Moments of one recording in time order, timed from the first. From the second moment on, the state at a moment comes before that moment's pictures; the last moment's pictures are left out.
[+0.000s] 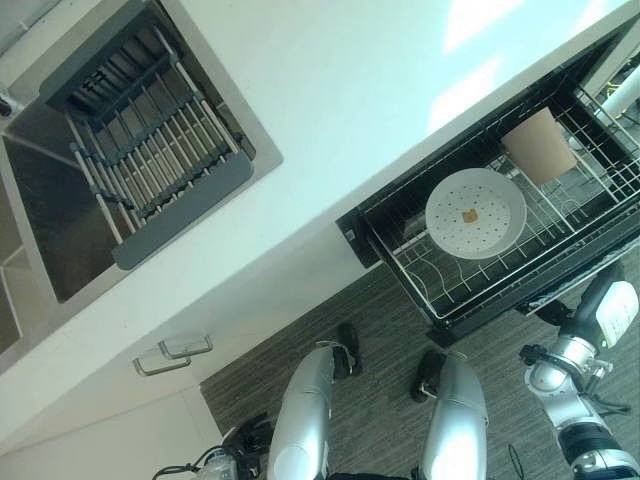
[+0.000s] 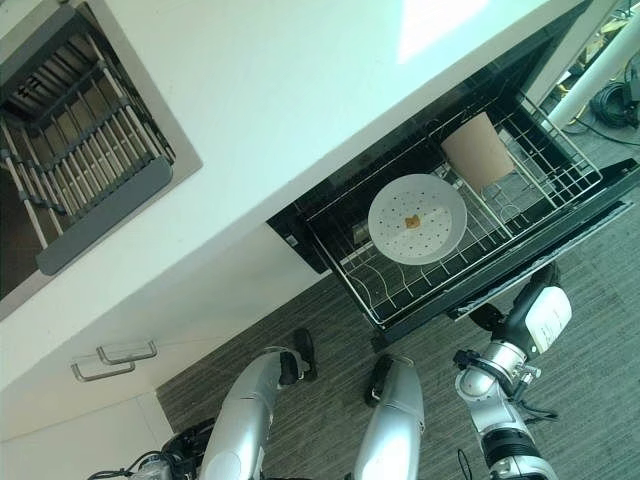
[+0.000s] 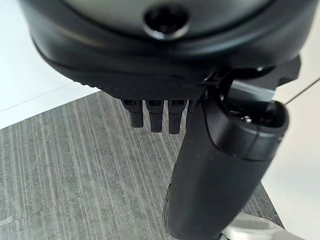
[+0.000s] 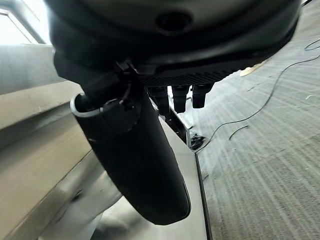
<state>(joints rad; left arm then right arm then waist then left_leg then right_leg) -0.04 0.24 -0.15 1.09 -0.46 0.06 -0.02 -0.23 -0.56 0.07 0.70 -0.14 -0.30 -0.90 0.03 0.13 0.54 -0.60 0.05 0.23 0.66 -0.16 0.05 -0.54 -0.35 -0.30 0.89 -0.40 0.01</state>
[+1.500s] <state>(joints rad) -0.04 0.26 0.11 1.06 -0.43 -0.11 0.03 -0.27 -0.52 0.28 0.62 -0.08 -0.14 -0.58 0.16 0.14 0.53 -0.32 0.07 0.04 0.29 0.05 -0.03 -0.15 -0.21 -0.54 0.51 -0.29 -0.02</state>
